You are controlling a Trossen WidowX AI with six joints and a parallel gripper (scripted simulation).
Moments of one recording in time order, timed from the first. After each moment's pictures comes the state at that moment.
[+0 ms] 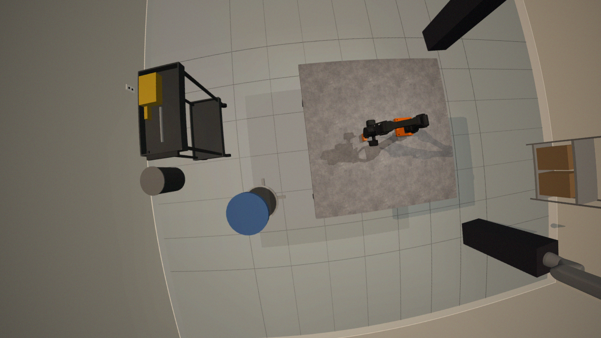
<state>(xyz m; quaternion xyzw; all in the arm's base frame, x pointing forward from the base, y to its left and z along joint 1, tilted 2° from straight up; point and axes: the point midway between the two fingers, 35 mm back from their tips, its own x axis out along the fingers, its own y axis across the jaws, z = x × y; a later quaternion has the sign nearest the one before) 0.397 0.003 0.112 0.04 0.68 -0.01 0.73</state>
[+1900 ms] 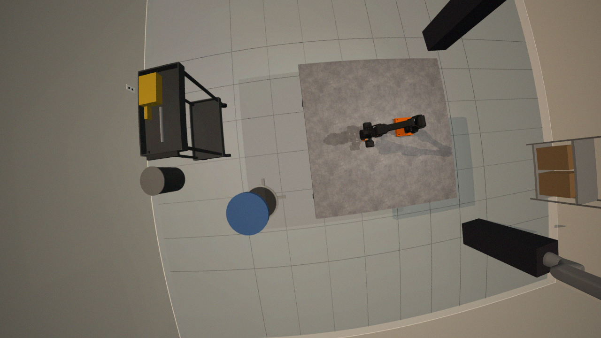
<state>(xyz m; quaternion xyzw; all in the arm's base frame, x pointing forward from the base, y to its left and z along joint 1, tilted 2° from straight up) 0.398 0.005 0.048 0.03 0.69 -0.01 0.72</state>
